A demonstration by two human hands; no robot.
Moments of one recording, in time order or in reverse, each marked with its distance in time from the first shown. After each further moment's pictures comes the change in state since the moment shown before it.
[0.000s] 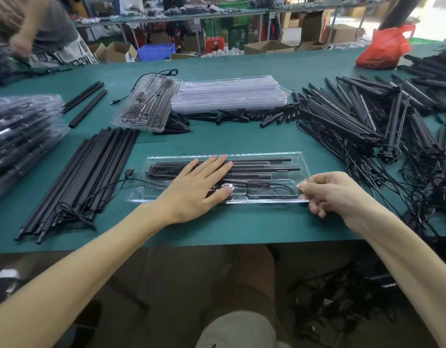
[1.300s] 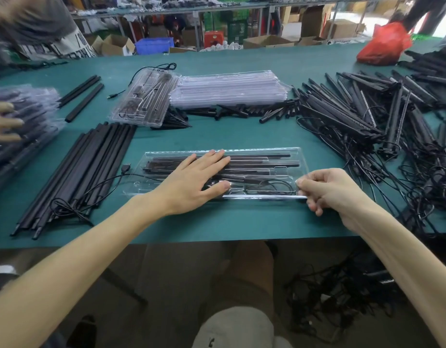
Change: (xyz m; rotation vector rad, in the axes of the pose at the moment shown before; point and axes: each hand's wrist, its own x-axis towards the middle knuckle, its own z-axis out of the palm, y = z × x) left_hand 0.003 -0.004 -0.006 -0.085 -0.028 0.009; right_hand -0.003 0.004 0.006 -0.041 0.051 -0.064
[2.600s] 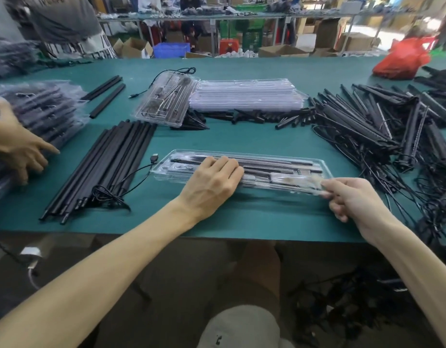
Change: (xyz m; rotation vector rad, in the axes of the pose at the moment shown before) left_hand -0.011 0.022 0.009 0.533 0.588 0.236; right_hand -0.005 0.005 -0.002 0.058 0.105 0.011
